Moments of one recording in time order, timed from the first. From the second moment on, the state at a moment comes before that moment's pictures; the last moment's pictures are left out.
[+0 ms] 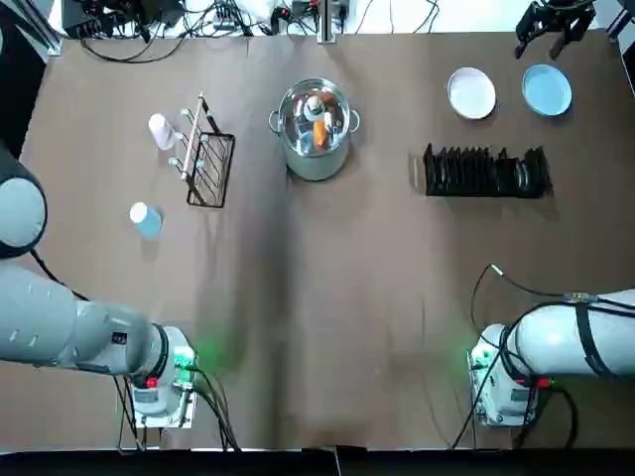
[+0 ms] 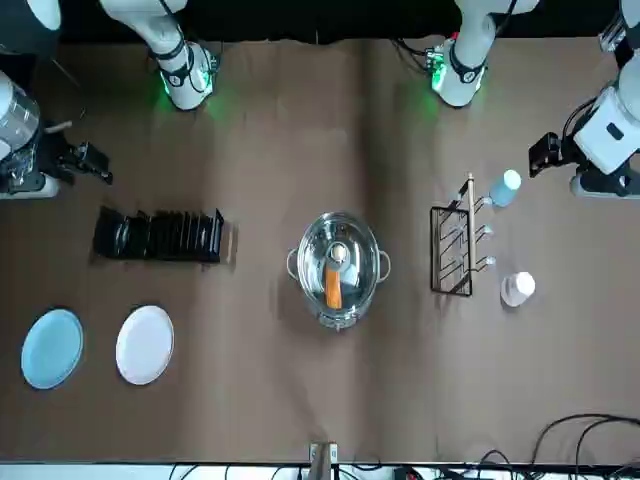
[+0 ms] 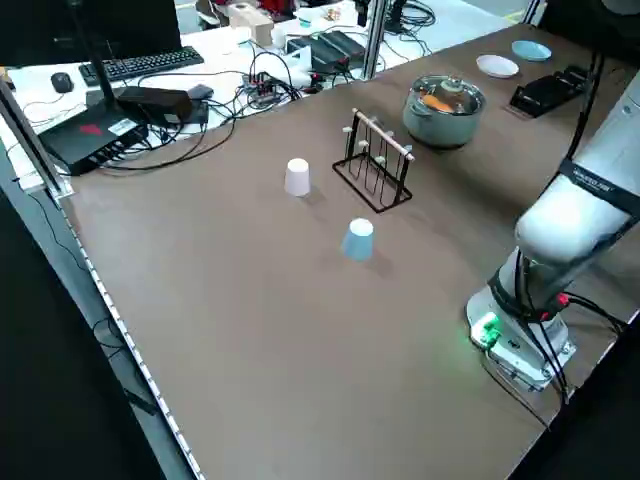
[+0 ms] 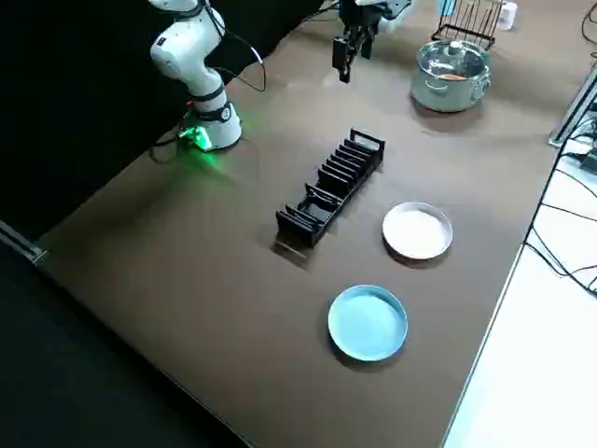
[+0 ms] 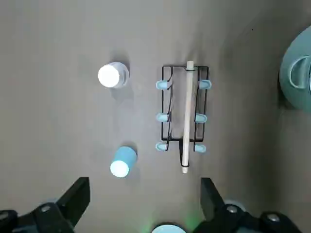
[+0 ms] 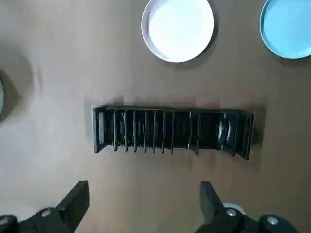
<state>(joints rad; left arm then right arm) -0.11 0.01 0.01 -1.58 0.06 1.50 0.00 0.14 -0.13 -0.14 -1.86 0.03 1.70 -0.01</state>
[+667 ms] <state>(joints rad) -0.06 0.02 0.02 -1.62 0.06 1.51 0.00 0.14 -0.14 -0.13 -1.85 0.03 1.71 0.05</state>
